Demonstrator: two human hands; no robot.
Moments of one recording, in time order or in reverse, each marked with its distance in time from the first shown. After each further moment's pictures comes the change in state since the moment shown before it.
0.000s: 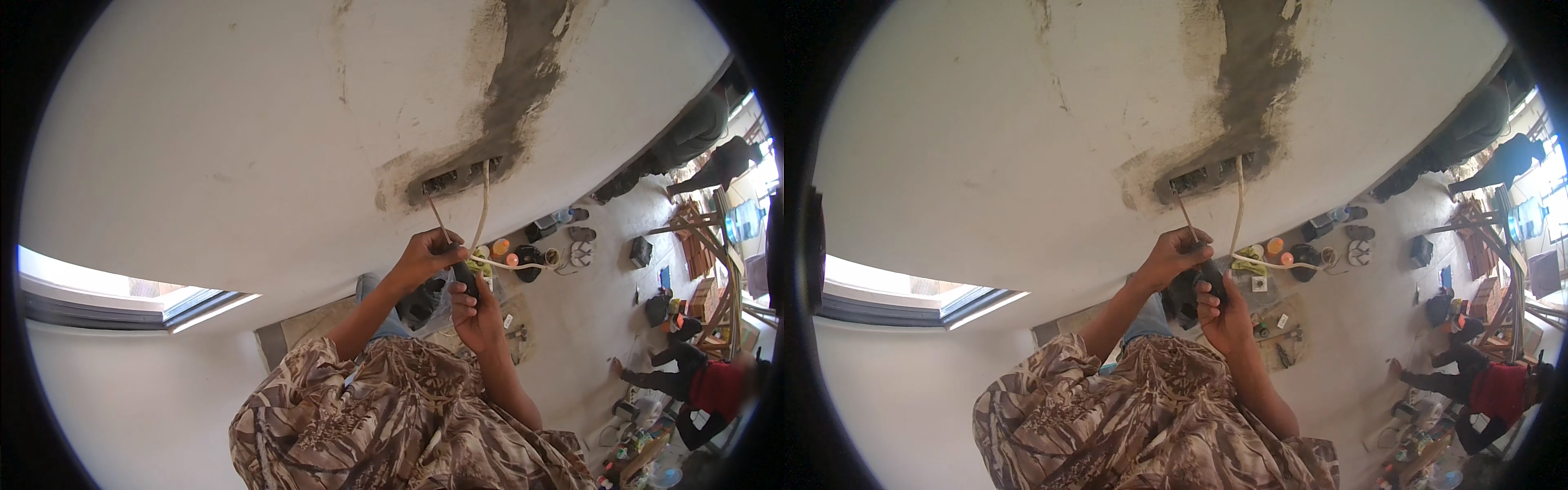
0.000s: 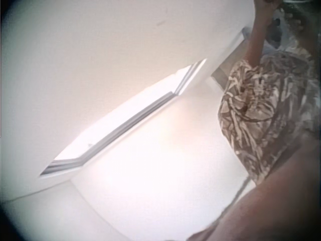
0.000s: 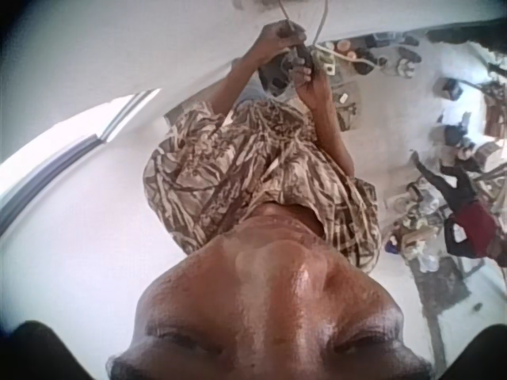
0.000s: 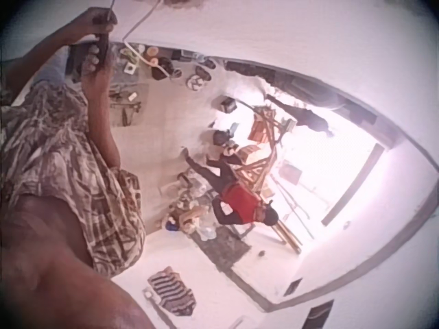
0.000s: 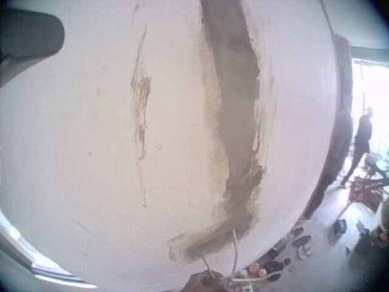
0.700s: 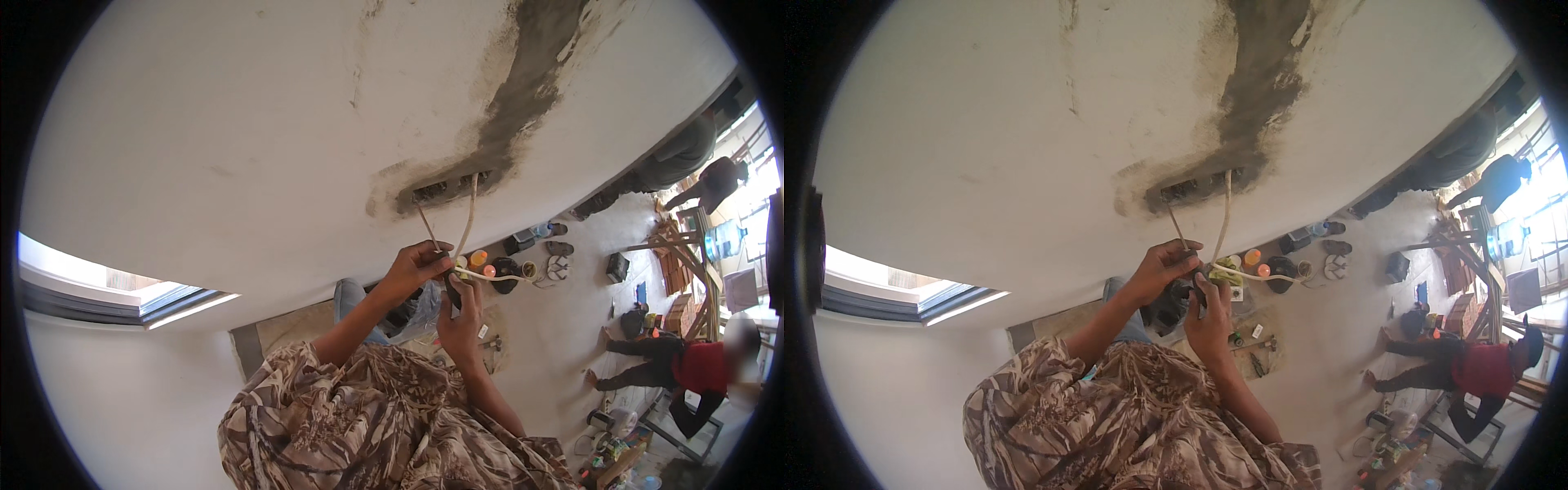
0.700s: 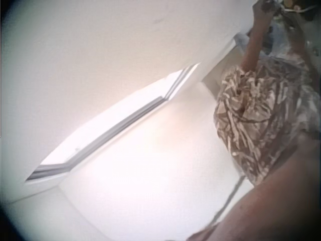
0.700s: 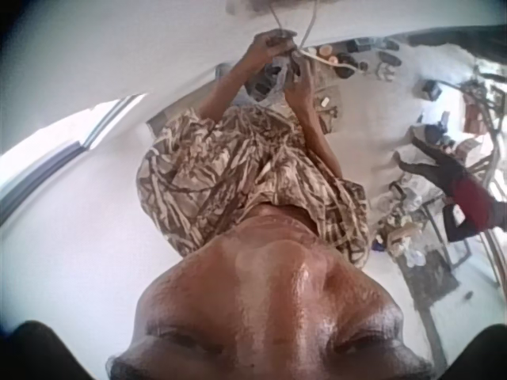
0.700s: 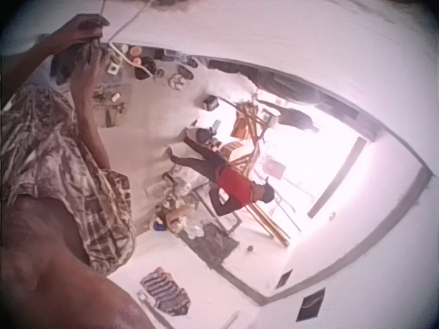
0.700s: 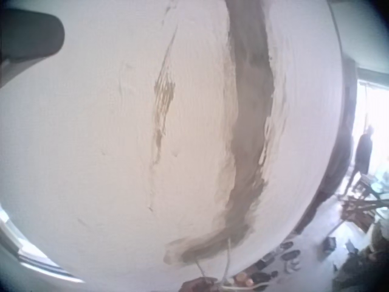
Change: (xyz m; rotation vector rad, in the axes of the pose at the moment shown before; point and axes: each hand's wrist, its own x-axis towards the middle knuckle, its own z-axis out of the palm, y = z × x) left_hand -0.008 -0.006 0.005 -0.179 -0.022 0.027; right_hand -0.004 0.001 0.014 -0.071 0.057 -0.121
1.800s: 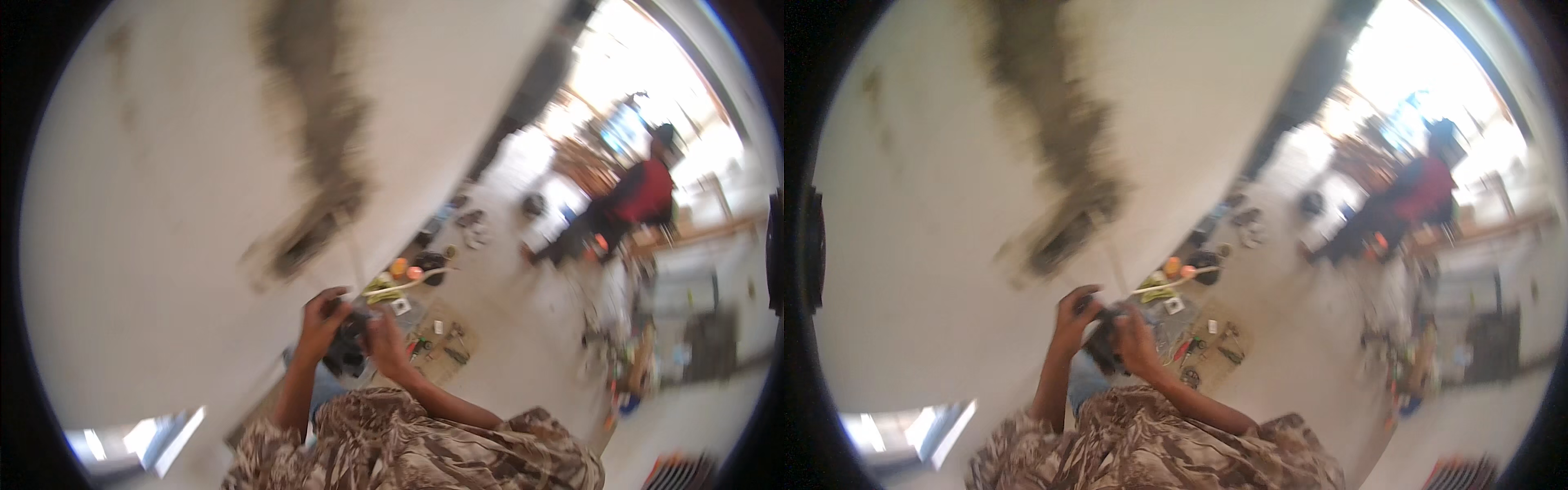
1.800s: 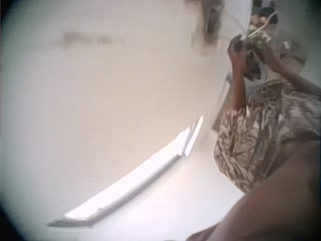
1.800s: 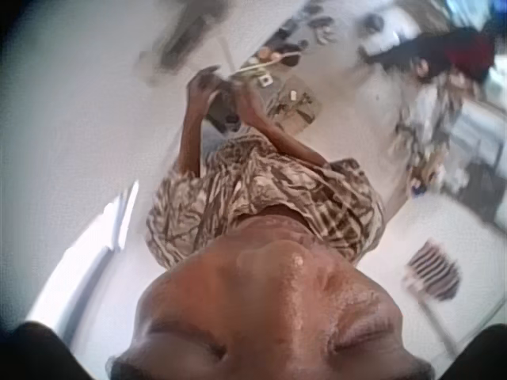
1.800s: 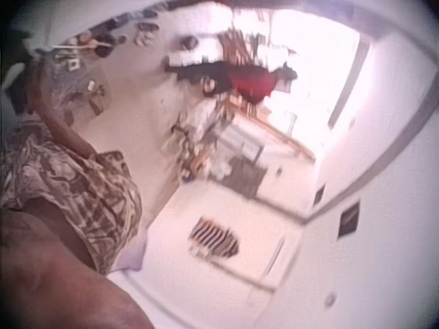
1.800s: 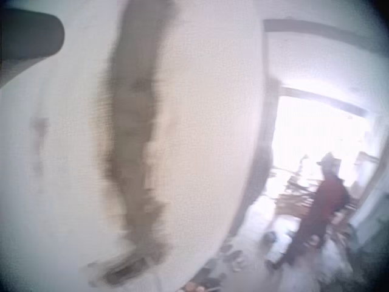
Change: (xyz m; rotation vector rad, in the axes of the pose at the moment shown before) left_hand 0.016 -0.014 -0.007 0.183 -0.050 0.057; right_hand 0.008 0.032 -0.021 -0.521 0.245 -0.140
